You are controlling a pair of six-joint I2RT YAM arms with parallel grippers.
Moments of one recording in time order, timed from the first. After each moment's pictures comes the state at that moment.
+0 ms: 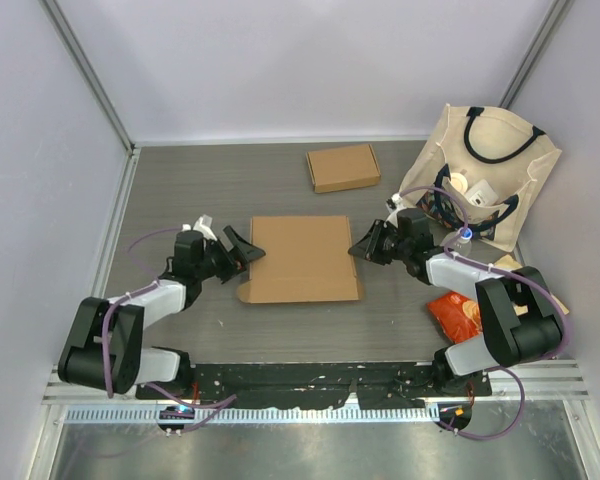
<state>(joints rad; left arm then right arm) -0.19 1.30 0.40 0.32 0.39 -0.85 0.29 1.46 0.61 0.19 -0.39 0.63</state>
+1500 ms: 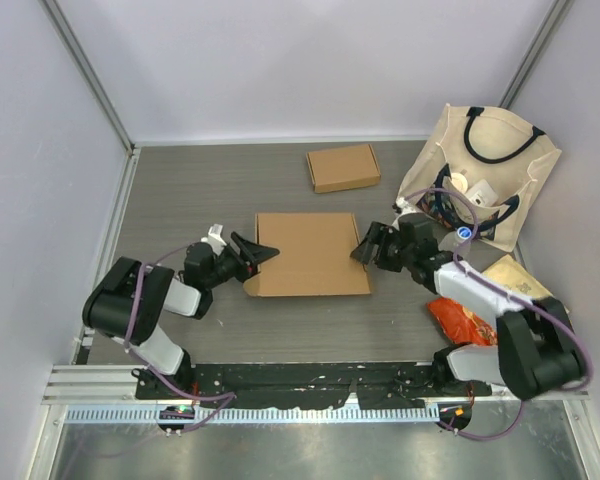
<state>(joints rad) -0.28 1.65 0.29 1.07 0.55 -1.34 0.28 1.33 0.58 0.06 -0.29 0.61</state>
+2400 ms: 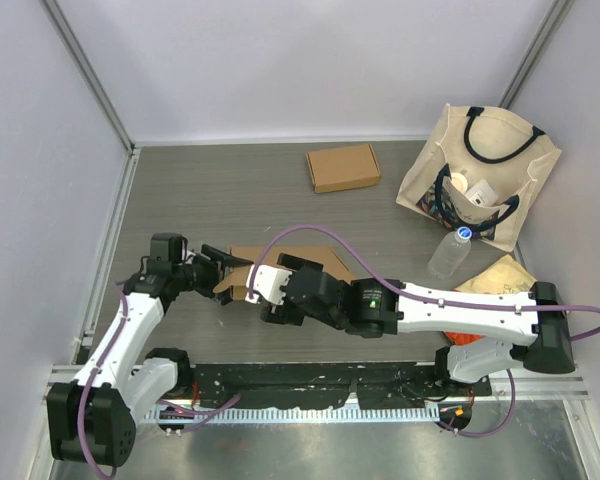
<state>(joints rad) -0.10 0.93 0.57 -0.50 0.67 -1.44 1.37 1.34 1.16 -0.40 0.41 -0.29</state>
